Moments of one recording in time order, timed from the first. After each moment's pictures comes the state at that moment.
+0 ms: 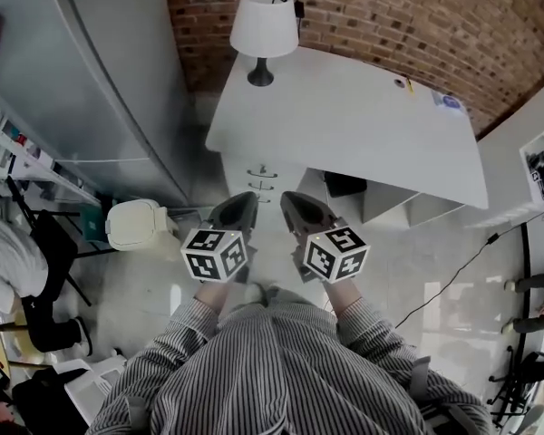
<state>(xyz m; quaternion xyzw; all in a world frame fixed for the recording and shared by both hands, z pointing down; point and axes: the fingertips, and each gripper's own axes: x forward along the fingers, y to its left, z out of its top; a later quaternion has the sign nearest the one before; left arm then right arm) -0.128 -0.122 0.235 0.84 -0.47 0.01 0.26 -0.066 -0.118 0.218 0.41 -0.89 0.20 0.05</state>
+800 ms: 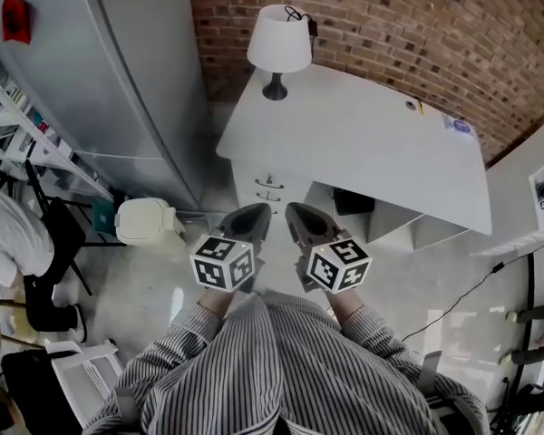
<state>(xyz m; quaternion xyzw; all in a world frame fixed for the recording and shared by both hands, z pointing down) -0.092 -0.092 0.203 0.85 -0.47 0.01 0.23 -0.048 -0.097 0.197 0.37 -0.91 0.19 0.03</state>
